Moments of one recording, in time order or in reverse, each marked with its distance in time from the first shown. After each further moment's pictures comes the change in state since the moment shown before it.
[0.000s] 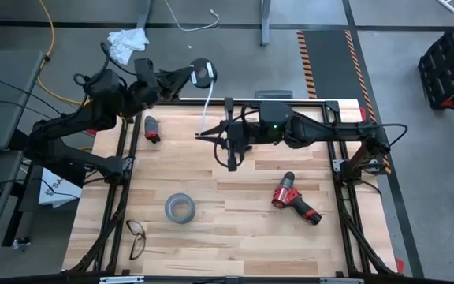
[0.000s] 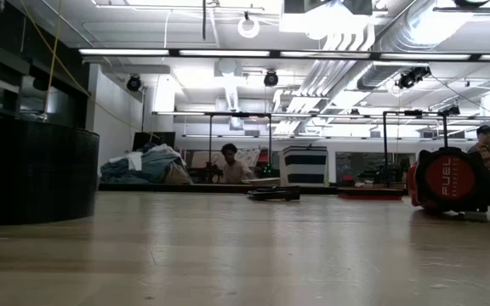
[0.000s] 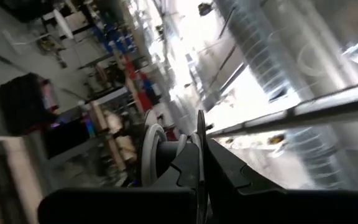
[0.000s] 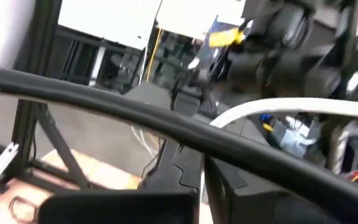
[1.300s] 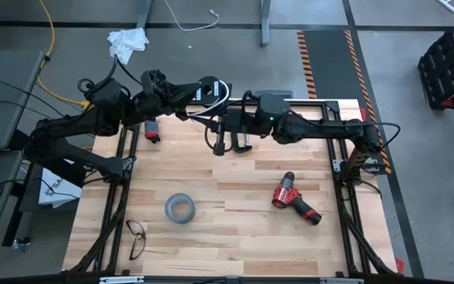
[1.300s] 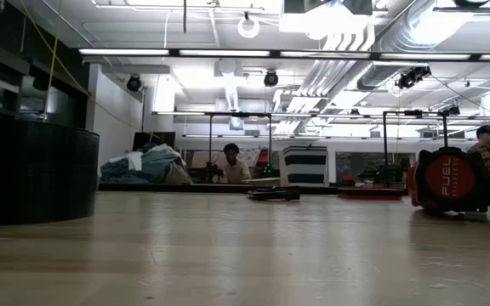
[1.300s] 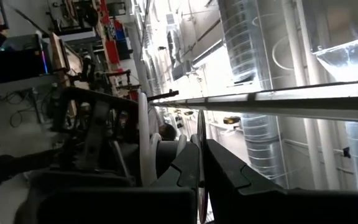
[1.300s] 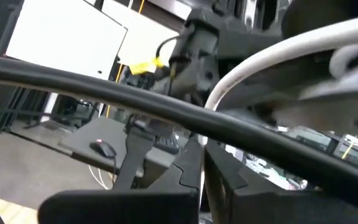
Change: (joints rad) left arm -0.125 0.023 0.000 0.061 0.064 -0.245; right arm -0.064 0.079 -0.001 0.307 0.019 -0.017
